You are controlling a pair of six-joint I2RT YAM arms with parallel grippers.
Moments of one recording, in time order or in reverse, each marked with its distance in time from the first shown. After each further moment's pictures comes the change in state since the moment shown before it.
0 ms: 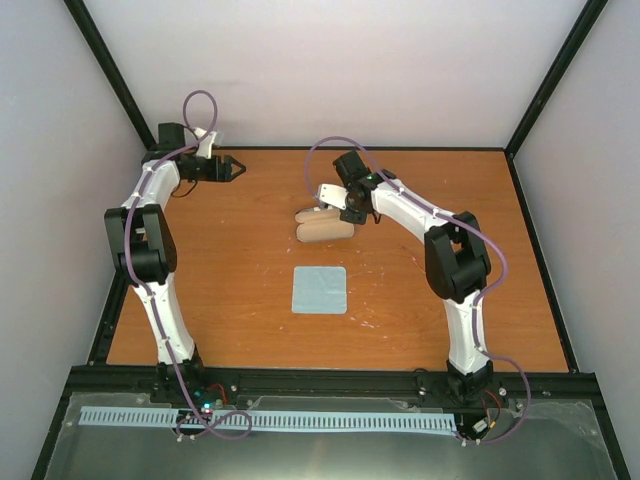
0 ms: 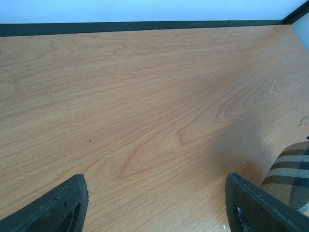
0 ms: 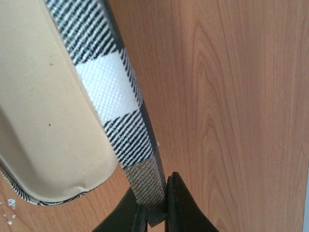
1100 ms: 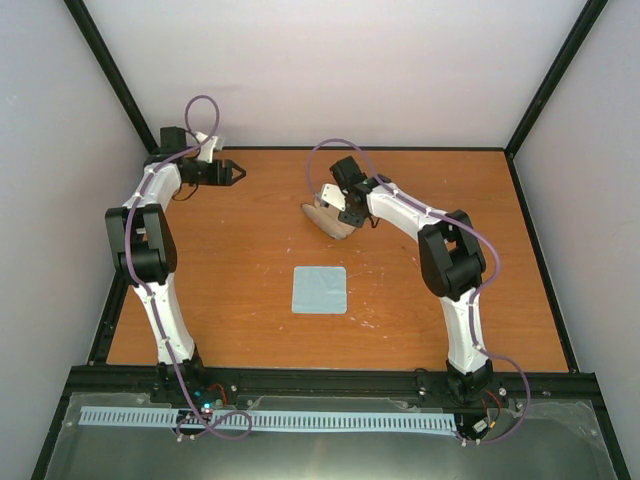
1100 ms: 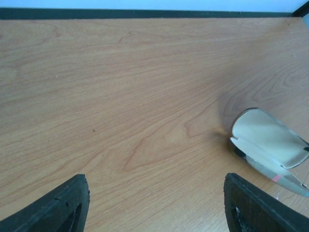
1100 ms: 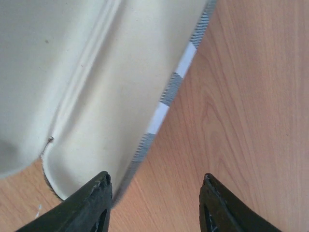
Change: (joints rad) left arm -0.003 -0.001 -0.035 0.016 -0.019 -0.002; right arm 0.013 0.049 -0.014 0.046 0.105 0.143
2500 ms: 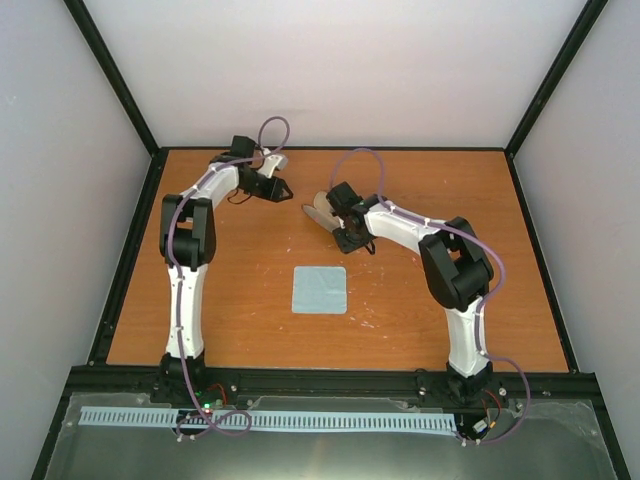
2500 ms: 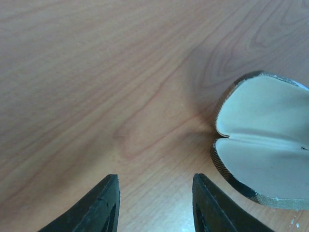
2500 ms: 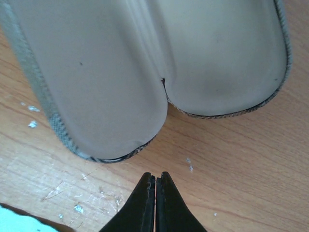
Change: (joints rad) left arm -0.268 0.278 0.217 -0.104 -0.106 0.047; right arm 0.068 -0.119 -0.240 -0.034 -0.081 0.885
